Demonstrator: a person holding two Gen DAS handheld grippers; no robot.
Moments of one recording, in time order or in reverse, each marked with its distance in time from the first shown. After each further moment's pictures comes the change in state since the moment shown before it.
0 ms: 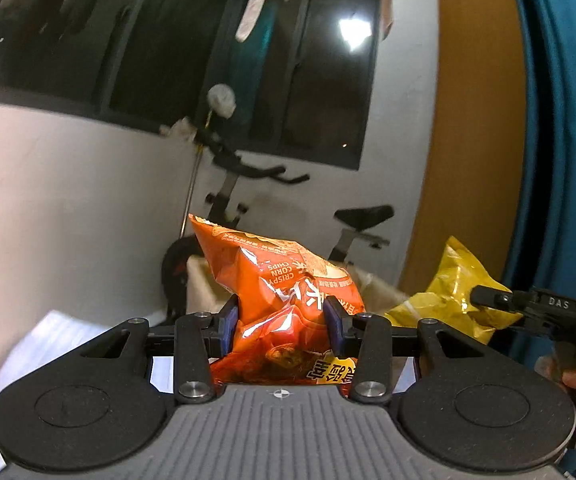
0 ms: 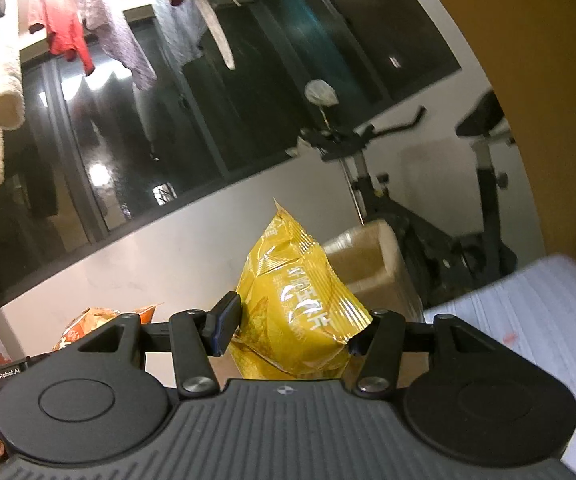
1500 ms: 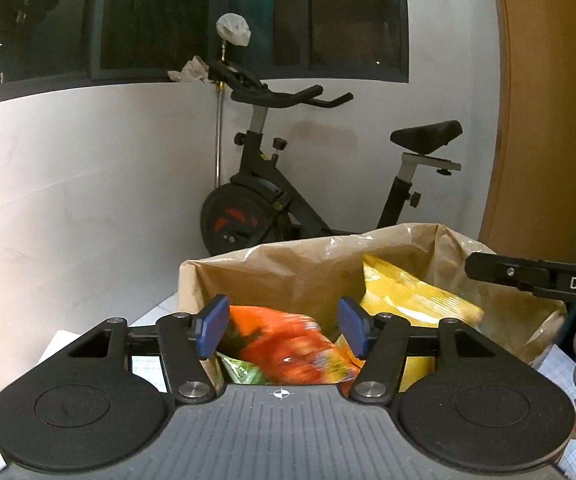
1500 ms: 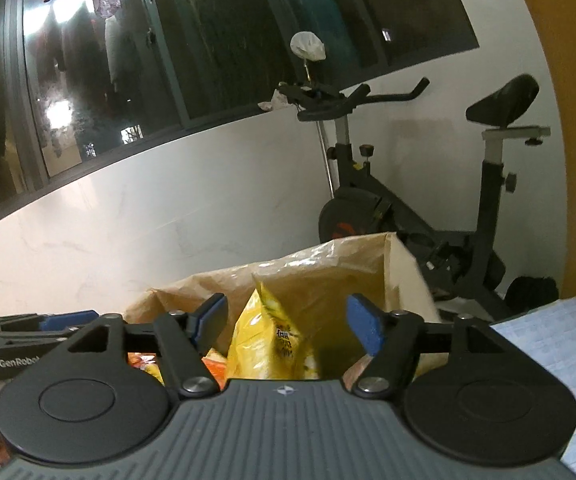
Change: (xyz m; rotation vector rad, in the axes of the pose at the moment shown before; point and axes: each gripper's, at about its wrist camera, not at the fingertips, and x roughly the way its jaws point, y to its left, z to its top) left arm 0.179 0.005 0.027 0.114 0.262 0.172; right arm 0.177 -0.027 0.018 -0.117 0.154 -0.137
